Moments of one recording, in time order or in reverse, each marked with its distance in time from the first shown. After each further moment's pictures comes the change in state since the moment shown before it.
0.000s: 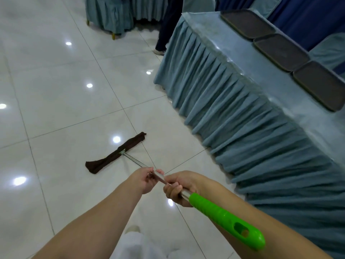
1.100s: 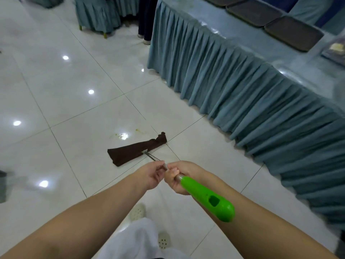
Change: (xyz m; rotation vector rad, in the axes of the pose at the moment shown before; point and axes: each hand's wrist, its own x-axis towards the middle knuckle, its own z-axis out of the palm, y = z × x) left_hand -0.135 -0.239 -0.170 0.446 -0.028 0.126; right_hand -0.031 0.324 -0.043 0.402 -0.123 -0.198
